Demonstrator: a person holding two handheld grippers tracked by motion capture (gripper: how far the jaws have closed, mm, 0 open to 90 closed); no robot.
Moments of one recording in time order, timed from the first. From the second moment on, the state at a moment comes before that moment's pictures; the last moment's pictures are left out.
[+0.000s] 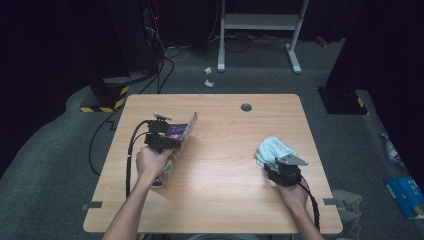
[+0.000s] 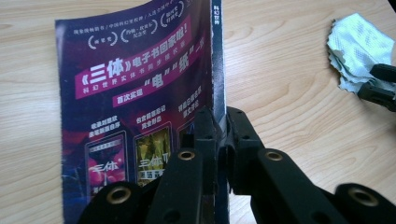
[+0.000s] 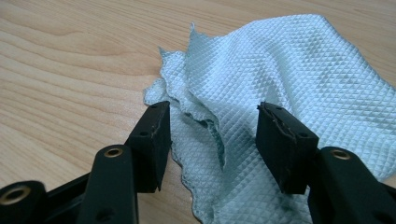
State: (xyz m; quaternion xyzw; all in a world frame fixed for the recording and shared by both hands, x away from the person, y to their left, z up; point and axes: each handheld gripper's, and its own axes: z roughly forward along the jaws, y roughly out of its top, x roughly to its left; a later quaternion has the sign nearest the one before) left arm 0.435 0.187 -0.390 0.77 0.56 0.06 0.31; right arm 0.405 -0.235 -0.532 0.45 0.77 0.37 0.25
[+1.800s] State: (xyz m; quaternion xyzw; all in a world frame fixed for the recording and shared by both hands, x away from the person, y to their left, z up) left arm 0.439 0.098 -0.453 0.81 0.48 0.04 0.34; right arm 0.405 -0.235 -0.532 0.45 0.77 0.37 0.25
